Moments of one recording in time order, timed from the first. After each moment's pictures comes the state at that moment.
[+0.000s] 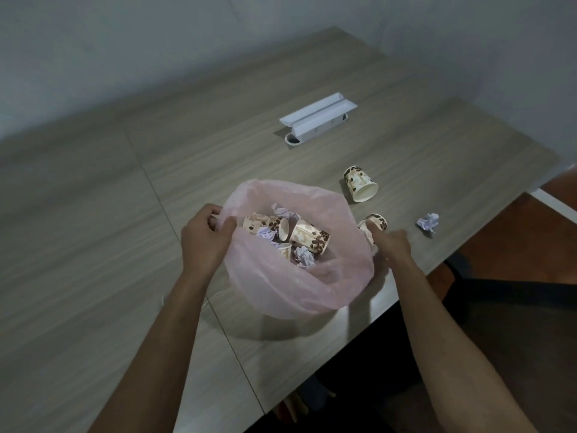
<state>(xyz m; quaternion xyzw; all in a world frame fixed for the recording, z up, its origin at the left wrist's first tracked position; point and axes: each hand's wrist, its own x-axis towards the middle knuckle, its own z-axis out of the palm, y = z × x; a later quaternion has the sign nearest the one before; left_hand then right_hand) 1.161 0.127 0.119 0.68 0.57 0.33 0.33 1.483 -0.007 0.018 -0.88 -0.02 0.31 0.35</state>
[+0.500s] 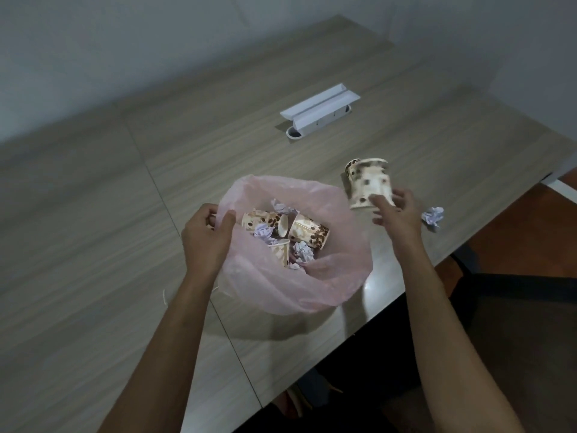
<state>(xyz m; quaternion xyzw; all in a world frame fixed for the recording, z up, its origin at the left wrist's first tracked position) 1.178 0.104 0.128 0.63 0.59 0.37 0.35 1.466 -0.011 0.086 -0.73 -0.13 0.27 0.61</state>
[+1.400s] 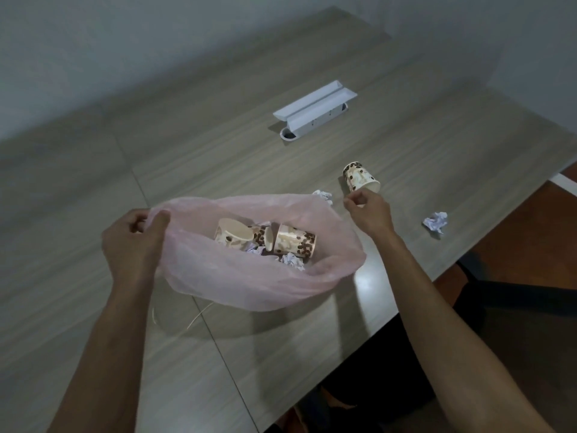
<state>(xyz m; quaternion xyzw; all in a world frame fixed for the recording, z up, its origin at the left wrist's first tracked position) 1.132 0.170 0.134 0.61 0.63 0.40 0.28 1.494 0.061 0.037 -0.84 -0.29 0.24 0.39</state>
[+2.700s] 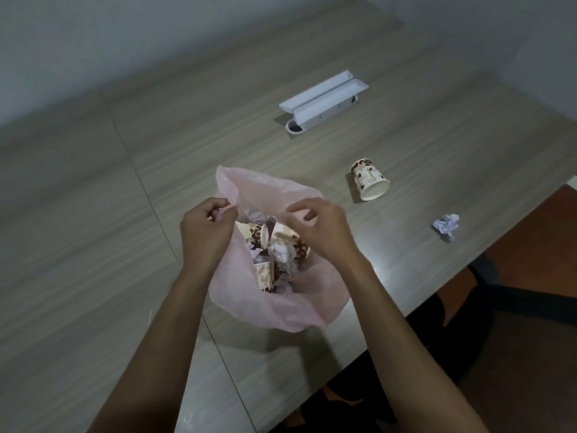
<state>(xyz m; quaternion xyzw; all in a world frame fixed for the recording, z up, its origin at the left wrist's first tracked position) 1.209 0.159 0.109 0.61 0.58 0.36 0.40 1.388 0.074 0.083 -0.74 -0.46 0.29 0.41</state>
